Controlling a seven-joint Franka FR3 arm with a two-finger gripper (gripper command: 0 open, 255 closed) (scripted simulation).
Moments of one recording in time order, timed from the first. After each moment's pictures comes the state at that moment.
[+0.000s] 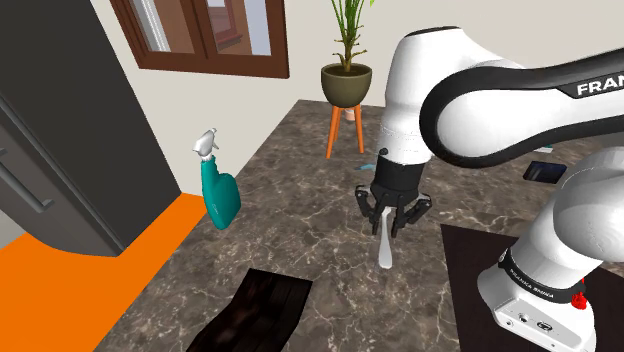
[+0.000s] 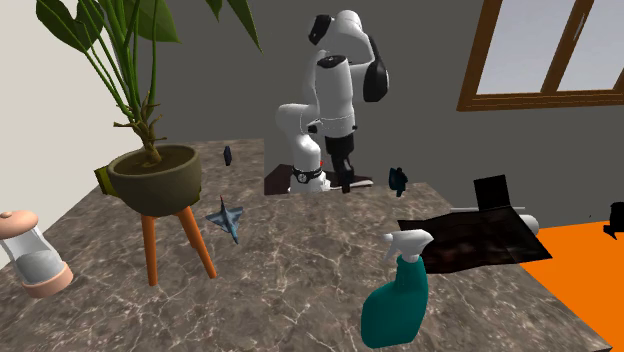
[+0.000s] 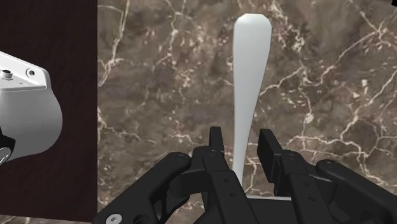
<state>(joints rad) -0.08 -0.76 0.65 -2.76 0.65 2.01 1.14</state>
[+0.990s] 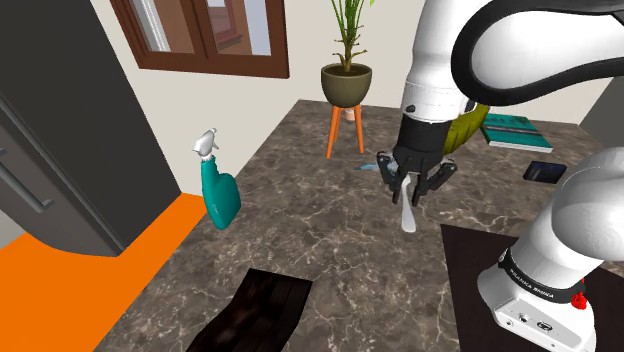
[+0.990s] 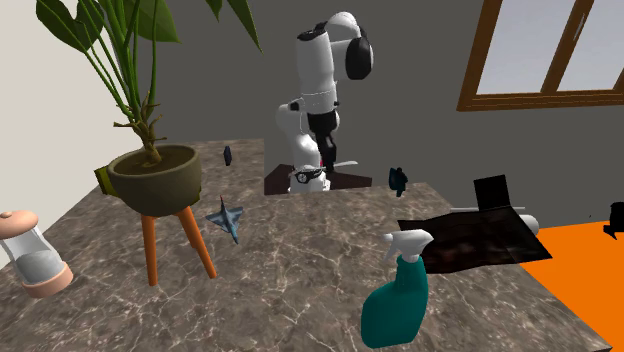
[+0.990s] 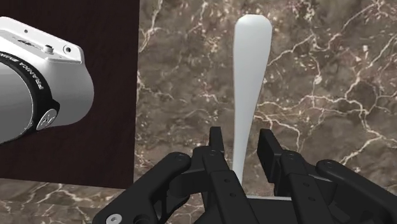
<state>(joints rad) -0.11 -0.90 0.47 -2.73 0.52 1.81 1.07</state>
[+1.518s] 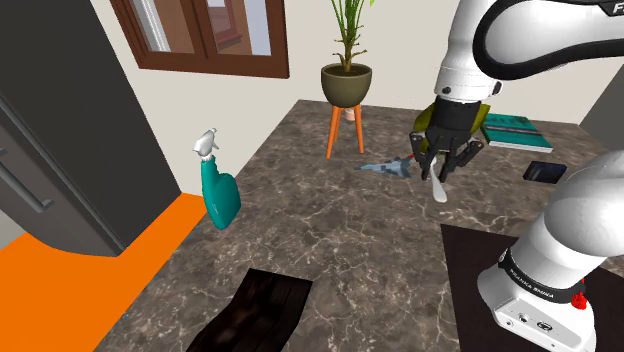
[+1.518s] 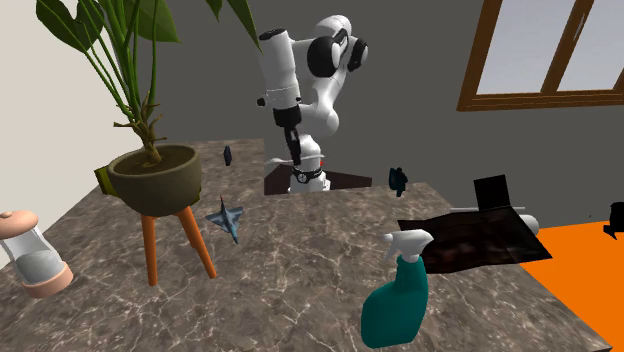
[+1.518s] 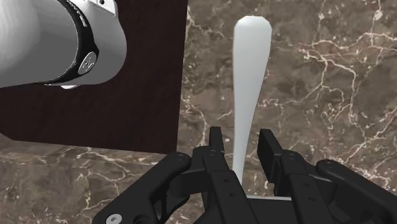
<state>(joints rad) -0.21 -1.00 0.25 -2.81 0.34 1.74 0.87</state>
